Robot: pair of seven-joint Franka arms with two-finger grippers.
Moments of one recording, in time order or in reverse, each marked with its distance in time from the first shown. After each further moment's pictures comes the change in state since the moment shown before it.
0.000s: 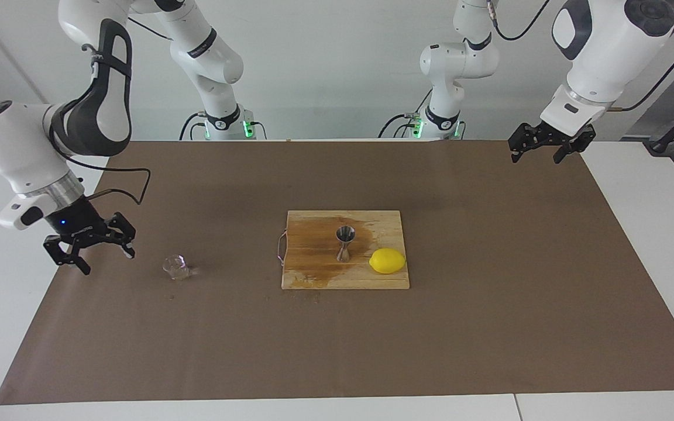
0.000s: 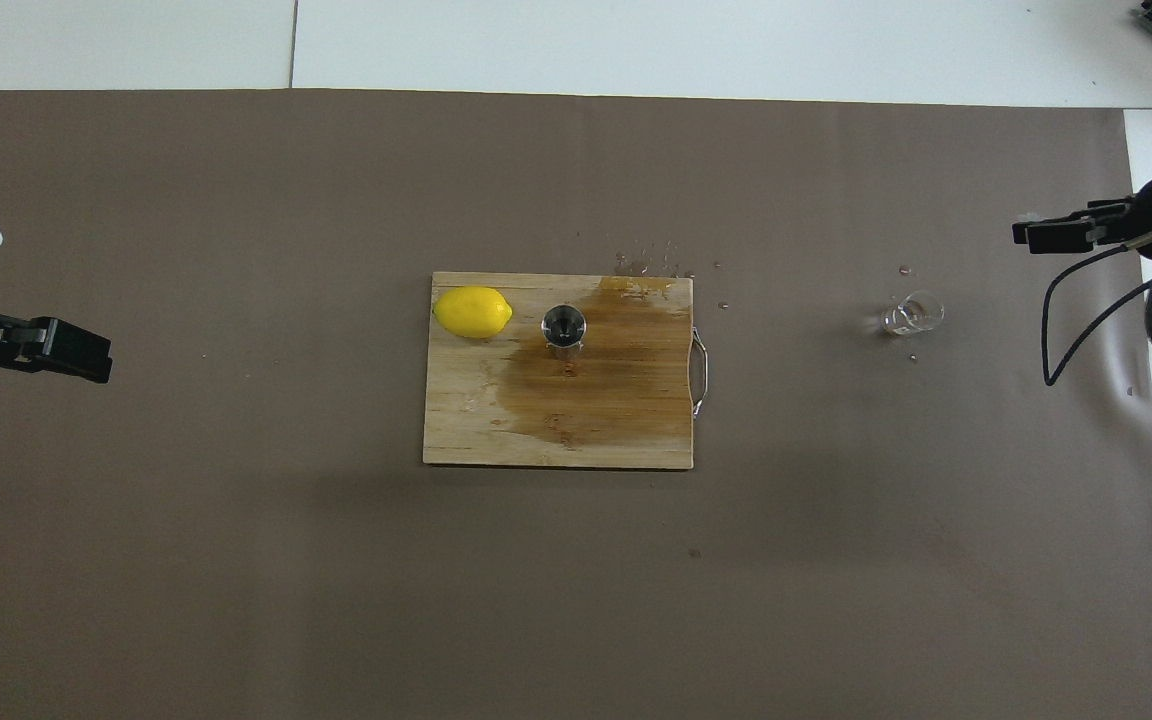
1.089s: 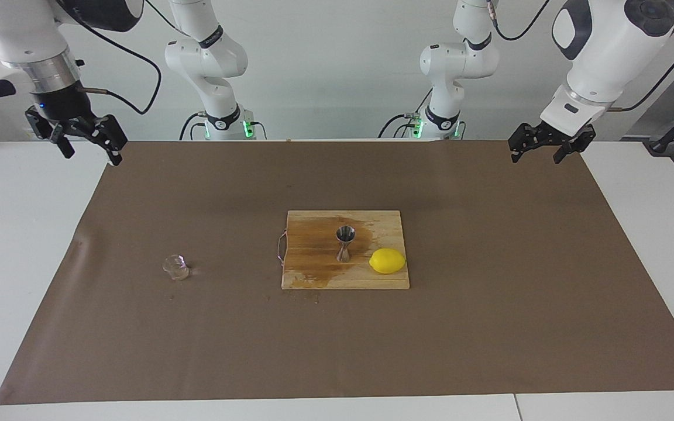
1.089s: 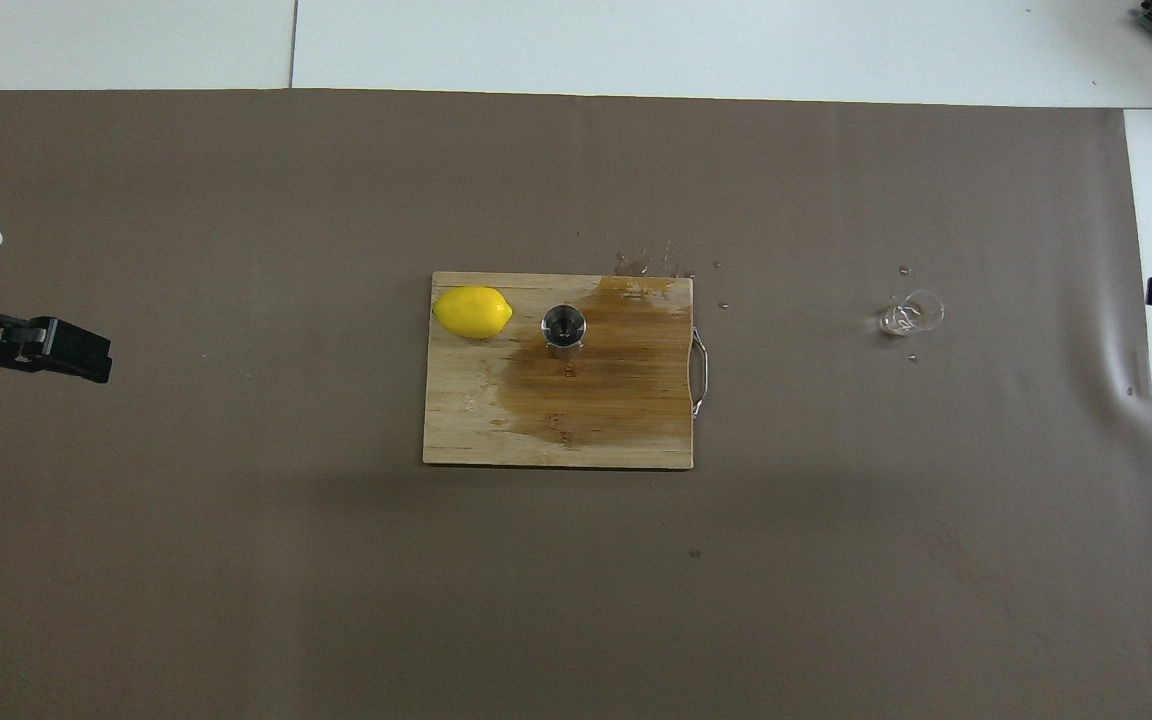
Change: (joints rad) left arm 0.000 0.000 0.000 0.000 0.000 0.000 0.000; right arm 0.501 -0.276 -0.464 0.194 -0.119 -0.655 0.479
